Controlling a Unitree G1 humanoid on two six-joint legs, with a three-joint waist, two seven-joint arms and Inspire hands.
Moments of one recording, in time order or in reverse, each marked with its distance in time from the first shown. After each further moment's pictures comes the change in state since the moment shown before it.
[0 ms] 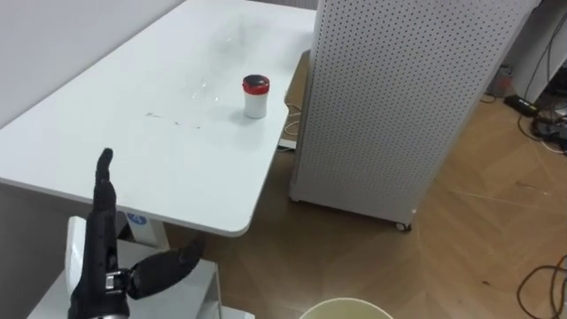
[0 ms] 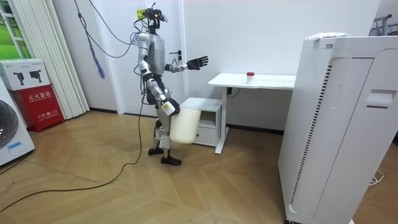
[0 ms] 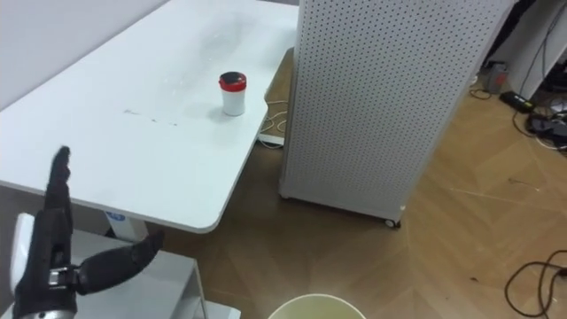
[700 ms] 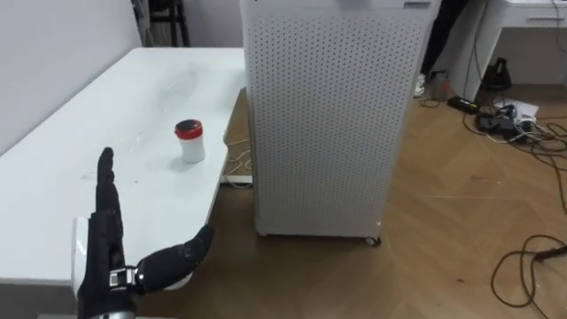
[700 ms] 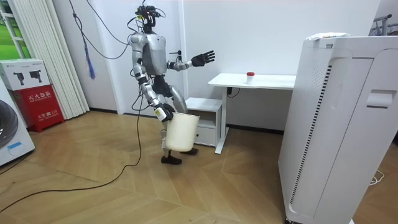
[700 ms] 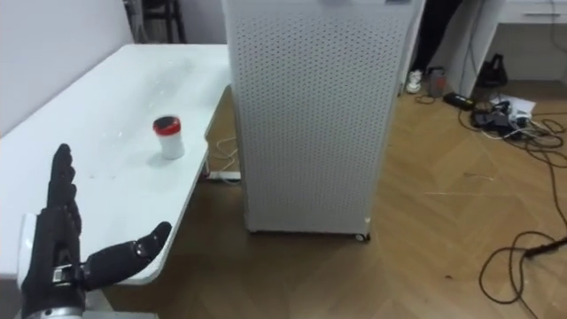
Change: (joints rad) left arm -0.009 -0.037 0.007 0.077 -0.052 -0.006 -0.024; right arm 0.064 0.004 0.033 0.047 0.000 0.014 -0.050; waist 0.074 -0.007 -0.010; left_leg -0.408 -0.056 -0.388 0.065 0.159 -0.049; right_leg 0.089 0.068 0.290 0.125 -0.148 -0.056
